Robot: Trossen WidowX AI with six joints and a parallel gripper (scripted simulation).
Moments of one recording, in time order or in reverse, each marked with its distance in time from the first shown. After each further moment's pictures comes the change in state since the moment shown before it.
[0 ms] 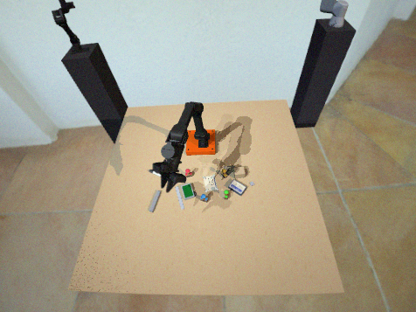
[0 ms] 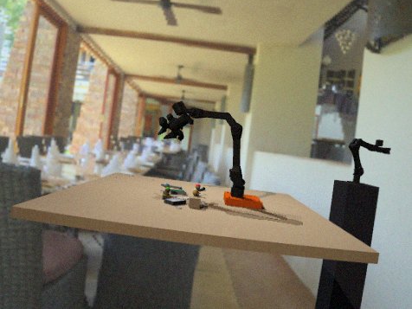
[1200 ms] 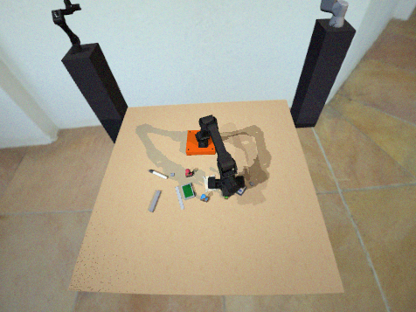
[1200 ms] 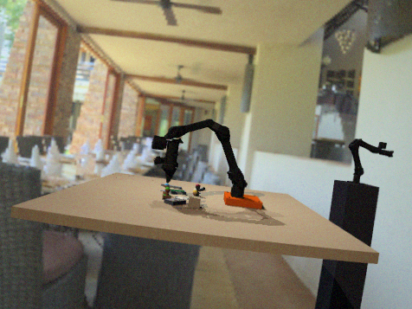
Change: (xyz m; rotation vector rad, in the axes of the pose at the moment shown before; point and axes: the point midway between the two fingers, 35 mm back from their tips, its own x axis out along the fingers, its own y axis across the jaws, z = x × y) arm -0.022 0.037 -0.344 -0.888 0.947 -0.025
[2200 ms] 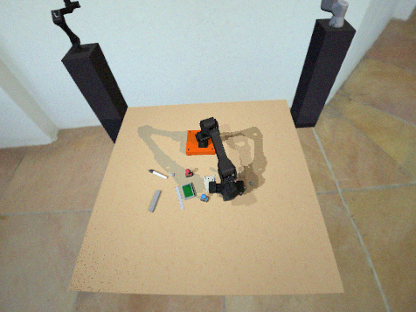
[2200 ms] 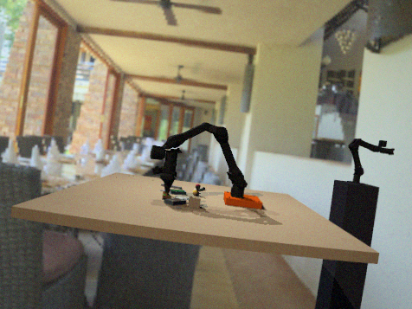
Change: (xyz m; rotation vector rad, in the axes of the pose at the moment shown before) arm 0.049 0.001 0.000 -0.004 0.001 0.000
